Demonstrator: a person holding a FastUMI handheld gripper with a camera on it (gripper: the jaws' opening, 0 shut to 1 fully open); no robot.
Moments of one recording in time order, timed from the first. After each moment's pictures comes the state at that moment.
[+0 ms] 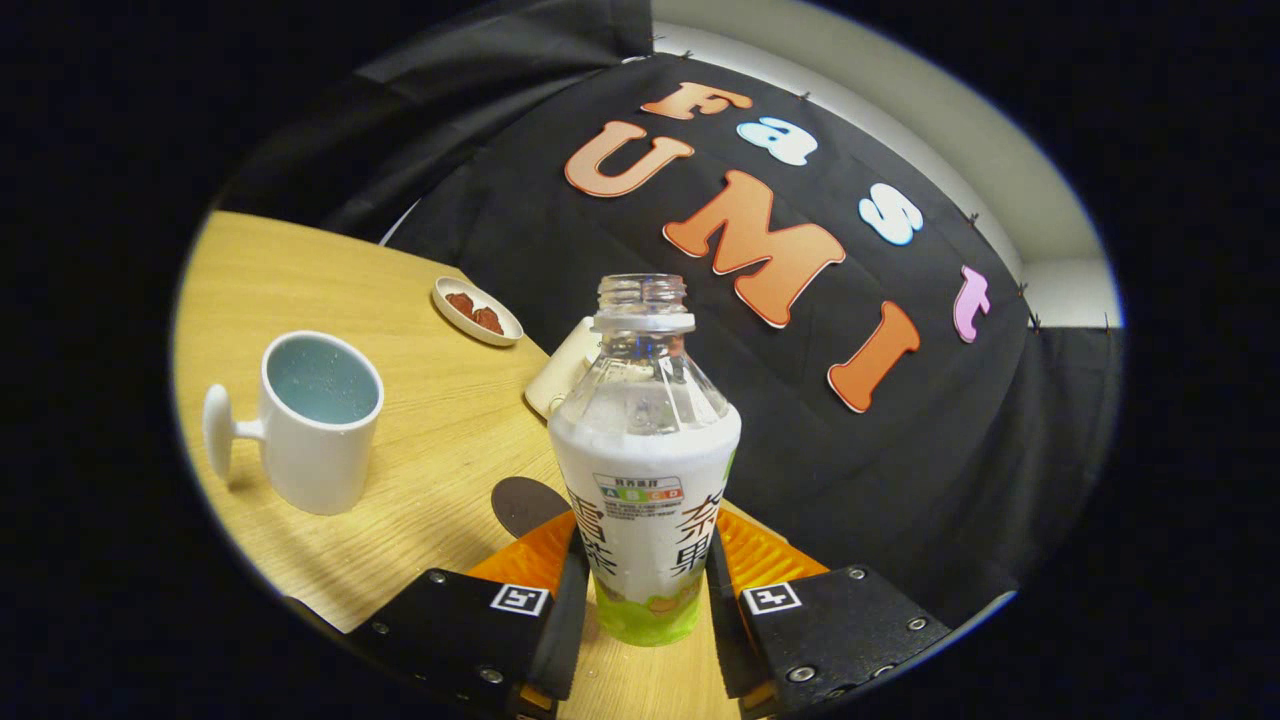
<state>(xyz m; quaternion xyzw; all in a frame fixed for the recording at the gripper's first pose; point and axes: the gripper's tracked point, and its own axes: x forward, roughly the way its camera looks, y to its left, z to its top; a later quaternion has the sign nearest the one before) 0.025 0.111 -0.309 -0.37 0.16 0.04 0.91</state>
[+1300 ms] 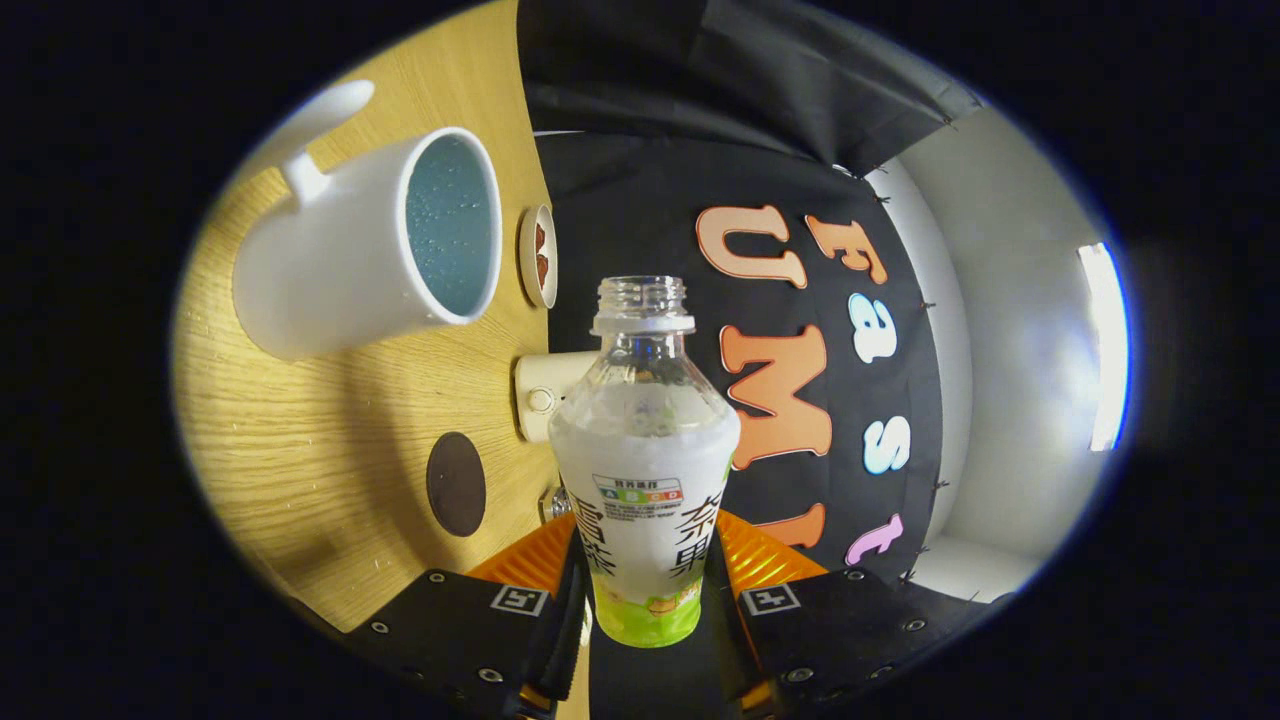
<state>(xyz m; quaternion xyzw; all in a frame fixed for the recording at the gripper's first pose) 0.038 0.149 -0.285 -0.68 0.01 0.06 0.73</state>
